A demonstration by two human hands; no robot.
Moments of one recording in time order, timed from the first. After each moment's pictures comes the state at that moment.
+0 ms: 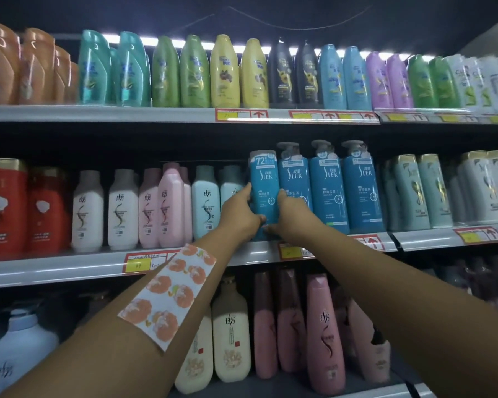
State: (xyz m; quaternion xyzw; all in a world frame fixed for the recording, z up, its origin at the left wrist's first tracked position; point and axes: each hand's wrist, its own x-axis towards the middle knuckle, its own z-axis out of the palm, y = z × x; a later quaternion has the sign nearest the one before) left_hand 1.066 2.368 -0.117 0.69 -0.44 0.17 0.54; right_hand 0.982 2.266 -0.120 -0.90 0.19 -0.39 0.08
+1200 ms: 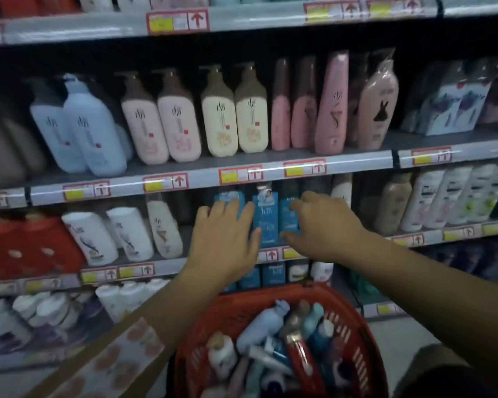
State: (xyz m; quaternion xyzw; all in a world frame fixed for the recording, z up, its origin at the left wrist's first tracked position) left_hand 0.927 2.578 -0.477 0.86 -0.42 0.29 0.04; right_hand 0.819 2.411 -0.444 -0.98 0.15 -0.13 -0.04
